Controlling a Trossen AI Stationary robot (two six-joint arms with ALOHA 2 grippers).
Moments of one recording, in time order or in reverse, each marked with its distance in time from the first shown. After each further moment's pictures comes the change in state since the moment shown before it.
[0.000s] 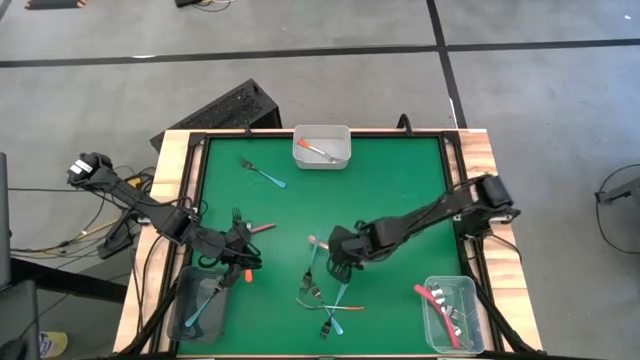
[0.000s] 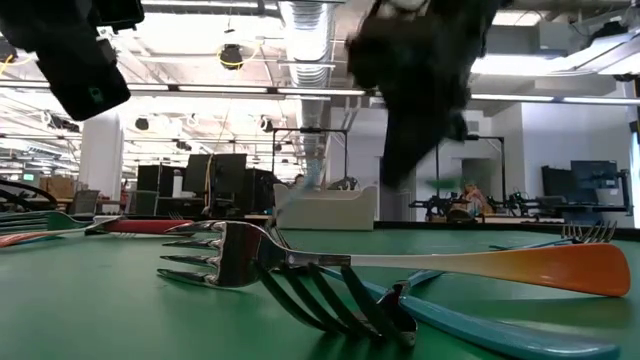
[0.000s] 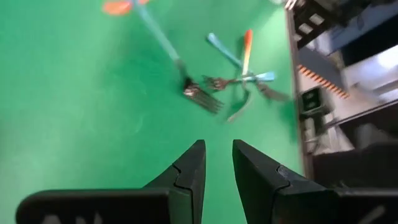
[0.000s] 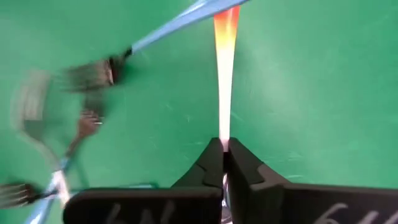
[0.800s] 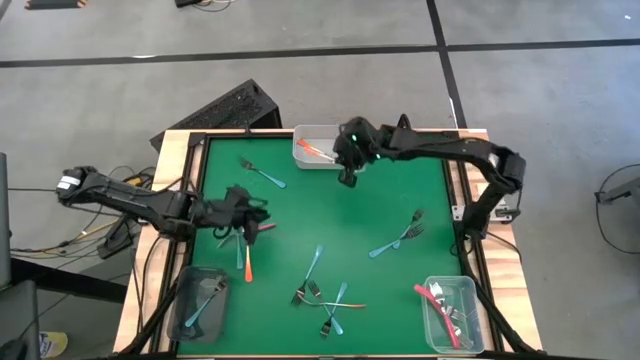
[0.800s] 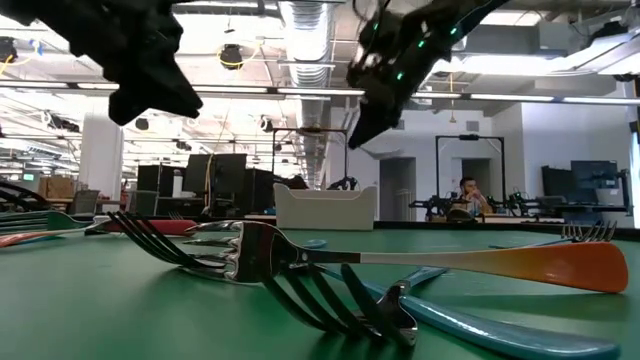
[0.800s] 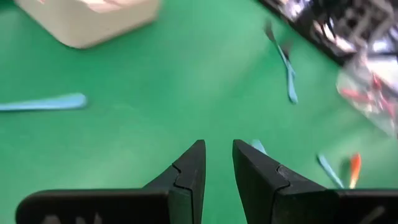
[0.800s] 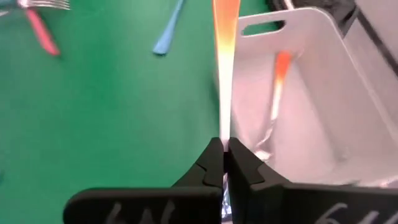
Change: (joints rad) left arm 0.332 -0.077 0.000 -0.043 -0.239 0.002; right arm -0.696 -0.104 0.049 0.147 -0.214 -0.941
